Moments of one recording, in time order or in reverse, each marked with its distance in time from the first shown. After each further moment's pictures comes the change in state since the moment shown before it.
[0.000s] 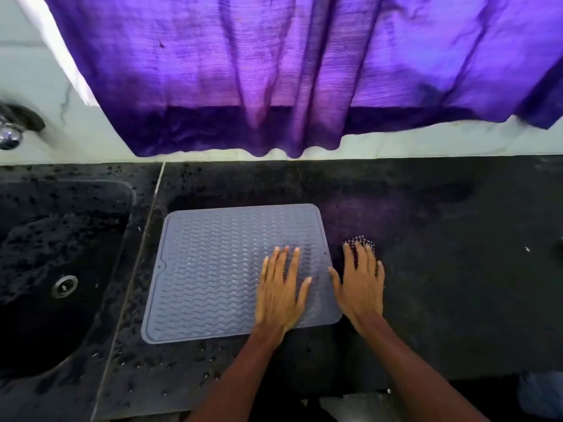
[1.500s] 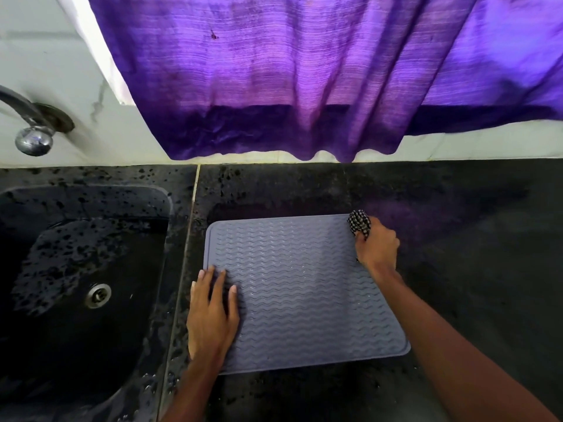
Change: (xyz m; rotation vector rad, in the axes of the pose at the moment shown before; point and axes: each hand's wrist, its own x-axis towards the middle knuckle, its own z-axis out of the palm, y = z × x) left_hand -0.034 -0.208 -0.080 0.027 0.073 -0.387; right_hand 0.121 -0.109 -0.006 0.350 -0.086 0.314
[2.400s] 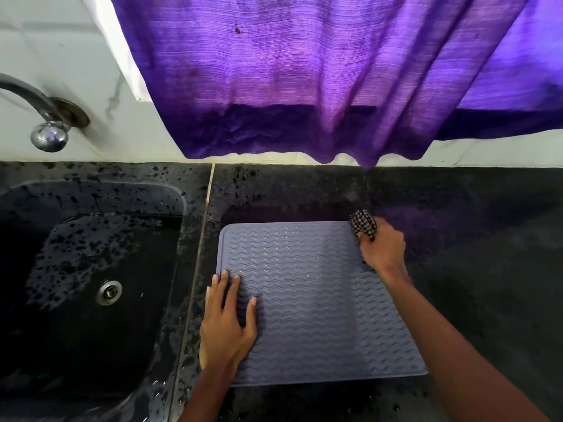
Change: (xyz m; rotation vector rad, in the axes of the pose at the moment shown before) left_hand -0.001 -0.002 0.003 -0.077 0.001 0.008; right_hand 0.007 -0.034 0.007 0.095 -0.028 -0.027
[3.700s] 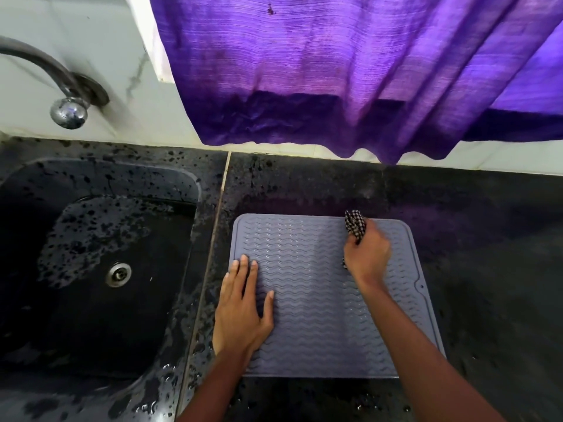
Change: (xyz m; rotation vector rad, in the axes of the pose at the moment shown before) left_hand 0.003 0.002 -0.001 0.094 -0.113 0.046; right_hand -0.032 -0.031 0.054 0.062 0.109 -0.027
